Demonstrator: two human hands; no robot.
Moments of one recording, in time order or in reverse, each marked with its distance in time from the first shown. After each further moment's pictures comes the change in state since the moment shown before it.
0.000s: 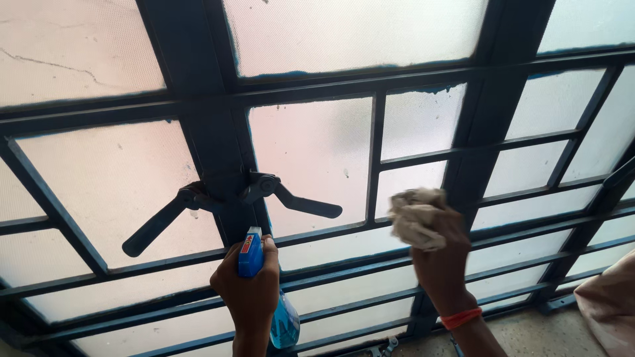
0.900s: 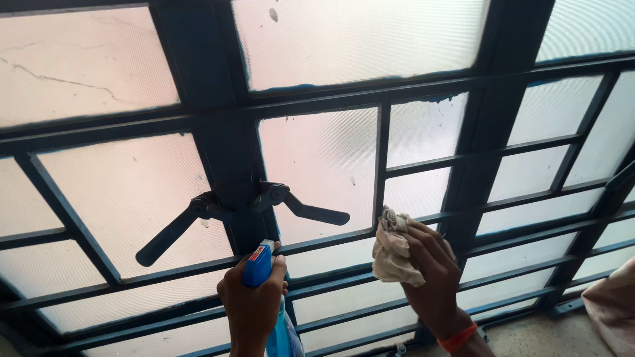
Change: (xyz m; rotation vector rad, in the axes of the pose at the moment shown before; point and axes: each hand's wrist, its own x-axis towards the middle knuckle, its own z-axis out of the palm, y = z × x) left_hand 0.012 0.023 -0.028 -0.010 -0.281 -0.332; right_hand 0.000 -0.051 -0.009 0.130 -0.026 -0.039
